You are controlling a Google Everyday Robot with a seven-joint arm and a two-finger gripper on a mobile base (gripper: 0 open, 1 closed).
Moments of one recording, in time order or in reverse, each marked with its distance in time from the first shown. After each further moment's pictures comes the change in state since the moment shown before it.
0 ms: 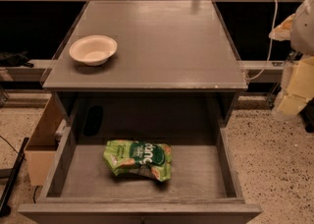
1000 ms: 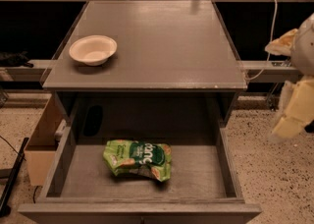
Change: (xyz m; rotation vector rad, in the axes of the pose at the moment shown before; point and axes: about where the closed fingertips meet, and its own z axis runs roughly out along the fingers) arm -0.013 0.037 0.001 -0.017 -0.092 0.009
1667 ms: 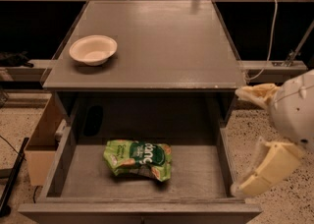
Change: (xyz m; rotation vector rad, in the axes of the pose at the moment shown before) arm -0.029 0.085 0.039 -0.110 -0.312 0.064
